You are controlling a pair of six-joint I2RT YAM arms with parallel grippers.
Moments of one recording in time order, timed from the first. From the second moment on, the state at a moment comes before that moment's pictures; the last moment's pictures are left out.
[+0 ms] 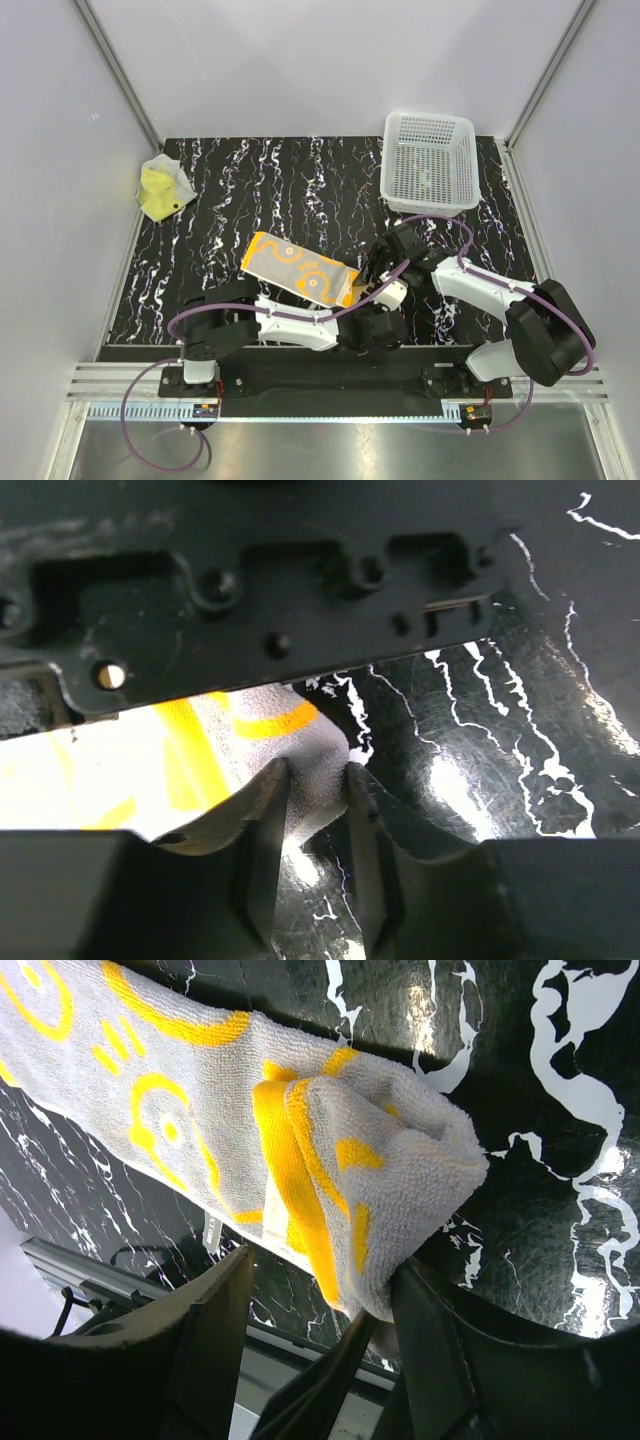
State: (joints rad) left arm -1.42 1.88 1.11 -0.16 -0.73 -0.55; right arm 0.60 1.39 0.72 -0.30 -0.18 0.96
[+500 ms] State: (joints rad) left arm -1.40 1.73 0.94 -0.09 -0.66 -0.57; right arm 0.59 1.32 0.76 -0.40 -0.14 0.93
